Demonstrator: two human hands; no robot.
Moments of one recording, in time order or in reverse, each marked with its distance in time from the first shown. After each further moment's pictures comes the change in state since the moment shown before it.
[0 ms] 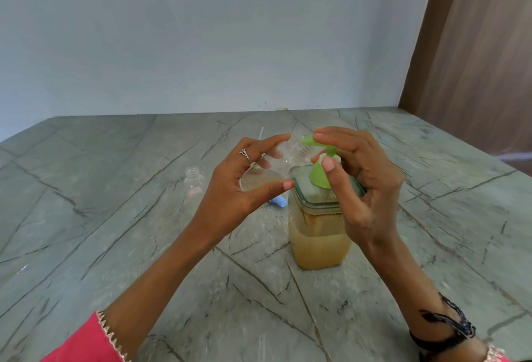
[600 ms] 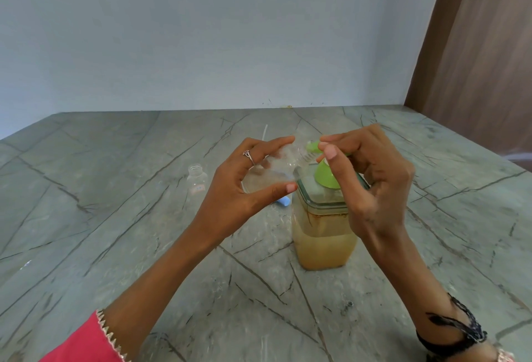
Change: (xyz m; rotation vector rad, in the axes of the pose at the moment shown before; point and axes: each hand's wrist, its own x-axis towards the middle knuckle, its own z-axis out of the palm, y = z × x) left_hand -0.003 0.001 0.000 0.010 -0.008 -0.013; right_hand 0.007 -0.006 0.003 -0.054 0.047 0.038
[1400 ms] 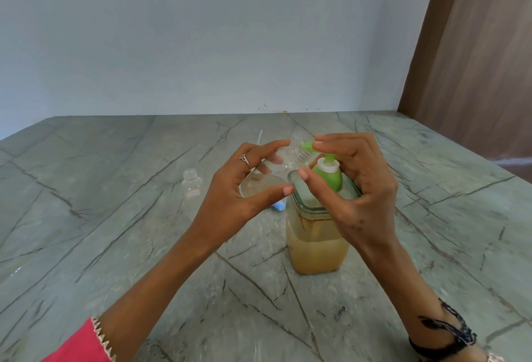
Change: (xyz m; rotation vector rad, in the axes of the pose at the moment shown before) left_hand 0.001 0.002 0.003 -0.039 0.003 -0.007; right_hand -0.004 0.006 -0.002 -0.007 -0.058 -0.078
